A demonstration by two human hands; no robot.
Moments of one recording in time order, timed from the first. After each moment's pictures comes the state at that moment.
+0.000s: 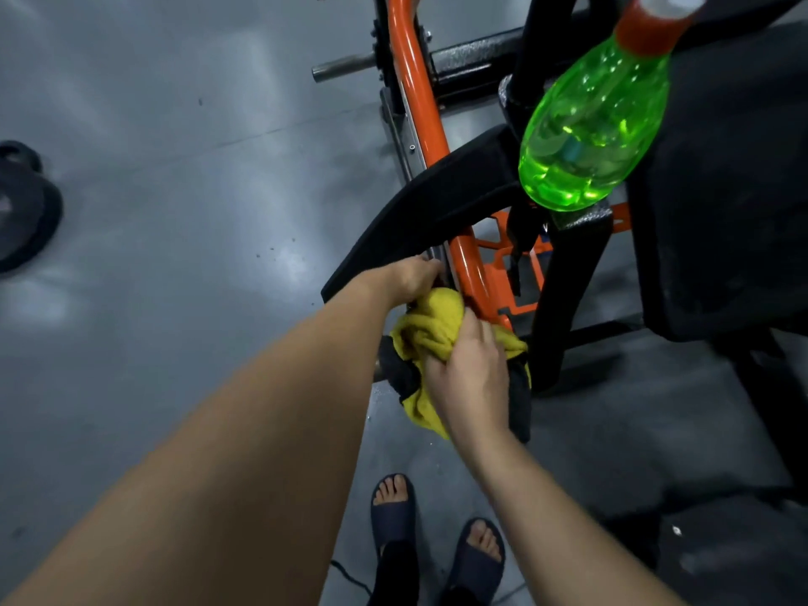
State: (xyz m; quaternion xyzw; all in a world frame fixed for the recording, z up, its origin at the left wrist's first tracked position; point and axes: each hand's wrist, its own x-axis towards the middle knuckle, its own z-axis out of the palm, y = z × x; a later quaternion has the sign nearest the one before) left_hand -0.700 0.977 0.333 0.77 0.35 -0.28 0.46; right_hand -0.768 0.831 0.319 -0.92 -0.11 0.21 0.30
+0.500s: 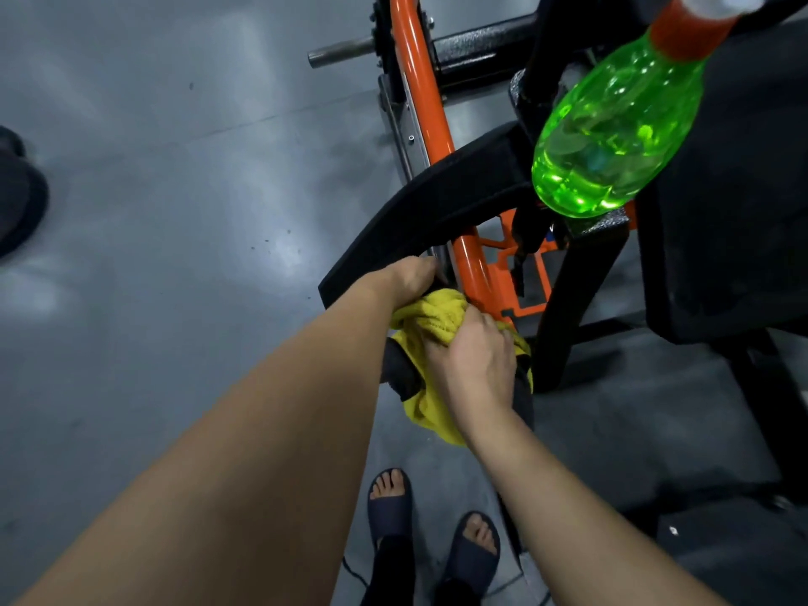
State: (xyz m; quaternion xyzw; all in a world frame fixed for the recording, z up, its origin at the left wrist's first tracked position) left_hand -0.696 0.983 0.326 0.75 0.38 -0.27 0.46; right_hand -0.744 0.850 0.319 -0.95 -0.10 0.22 0.22
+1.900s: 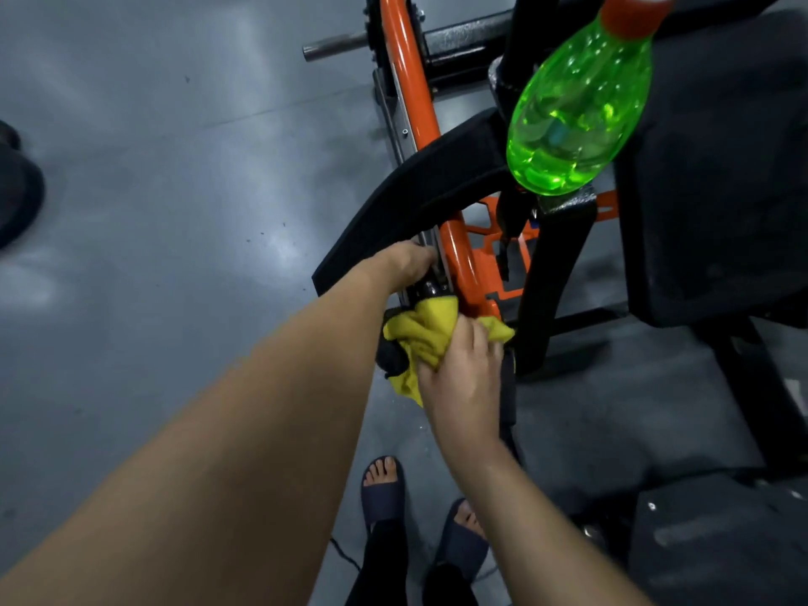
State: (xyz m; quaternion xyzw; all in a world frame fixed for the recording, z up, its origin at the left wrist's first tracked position) left_hand -0.697 0.967 0.331 0.75 0.39 -0.24 0.48; right_hand -0.789 0.813 0.315 -0.94 -0.14 0.15 0.27
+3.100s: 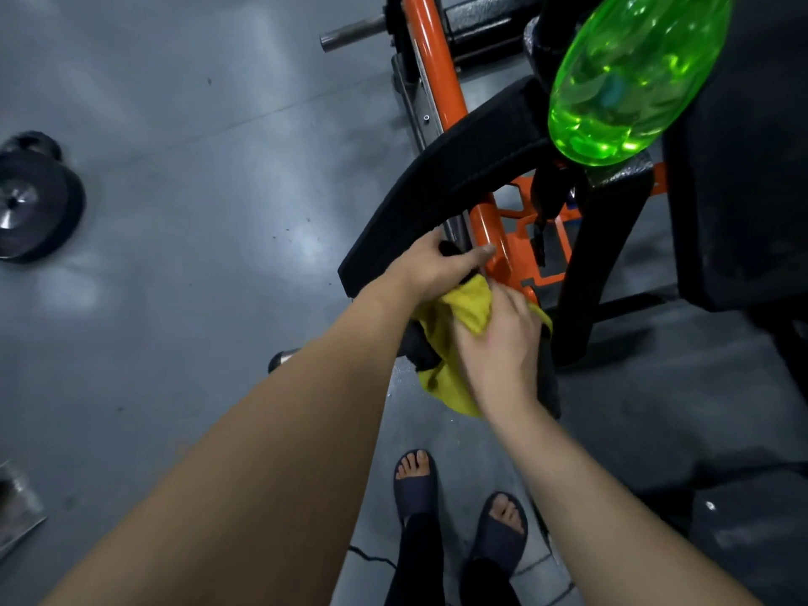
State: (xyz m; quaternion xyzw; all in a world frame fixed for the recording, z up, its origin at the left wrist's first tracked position) left_hand -0.731 0.967 0.331 0.77 0.35 -0.22 0.48; right_hand -0.766 0.827 0.298 -0.91 -0.09 0.14 0.37
